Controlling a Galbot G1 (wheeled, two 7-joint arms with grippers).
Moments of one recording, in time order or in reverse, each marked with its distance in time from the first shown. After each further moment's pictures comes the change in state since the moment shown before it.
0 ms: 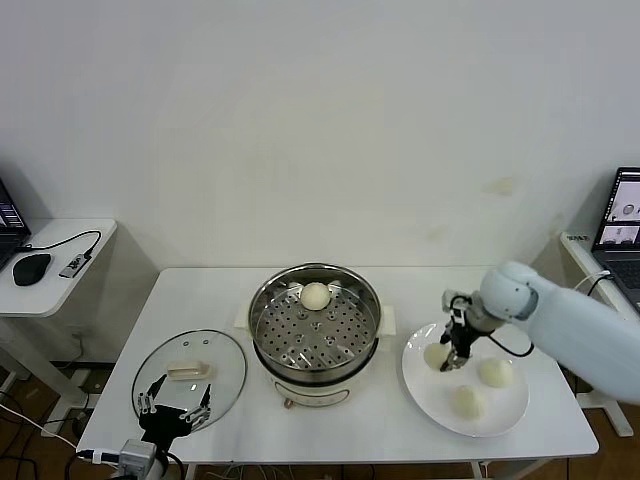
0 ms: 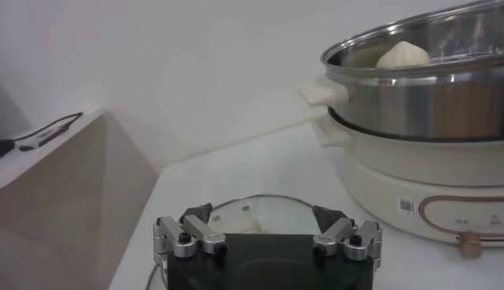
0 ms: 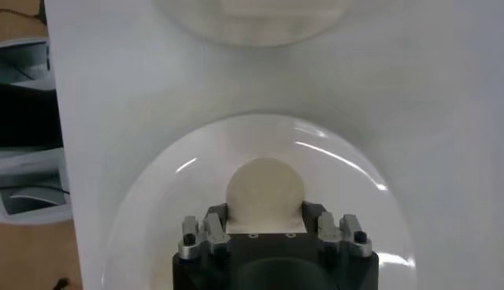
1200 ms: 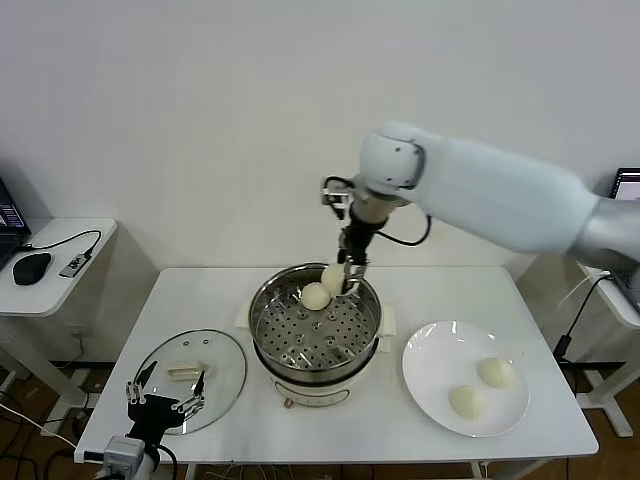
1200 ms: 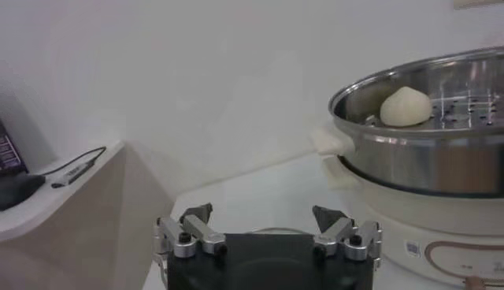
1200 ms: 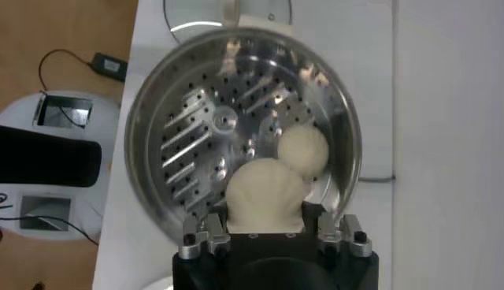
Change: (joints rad) left arm 0.025 -0.027 -0.023 -0.125 0.004 0.027 0.001; right arm 0.506 0.604 -0.349 -0.230 0.236 -0.091 -0.110
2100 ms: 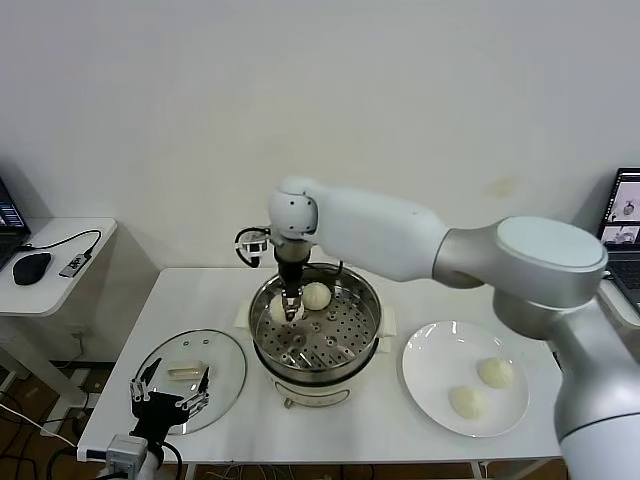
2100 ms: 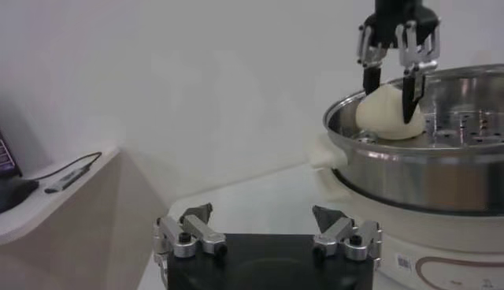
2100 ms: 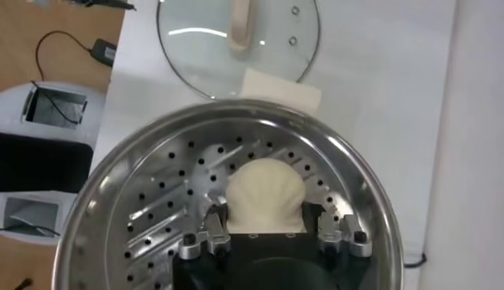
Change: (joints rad) left arm -0.009 0.007 0.014 0.005 -0.014 0.001 -0.001; right arm -0.174 0.279 0.016 -0.237 -0.087 -0.012 0.050
